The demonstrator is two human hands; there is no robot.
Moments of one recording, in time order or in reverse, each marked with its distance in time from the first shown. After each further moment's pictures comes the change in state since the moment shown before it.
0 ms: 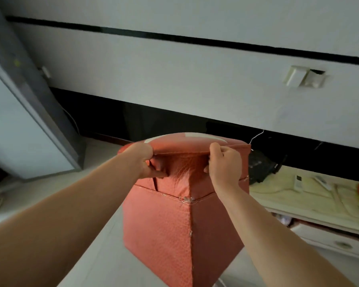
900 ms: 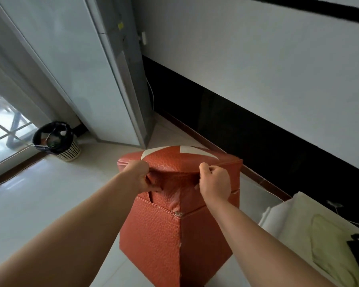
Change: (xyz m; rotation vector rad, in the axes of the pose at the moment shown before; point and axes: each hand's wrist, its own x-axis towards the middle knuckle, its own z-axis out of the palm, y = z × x) left_hand 0.262 0.071 -0.272 -0.321 0.387 -0.200; right_hand 0.046 -0.026 0.416 -0.149 -0.600 0.099
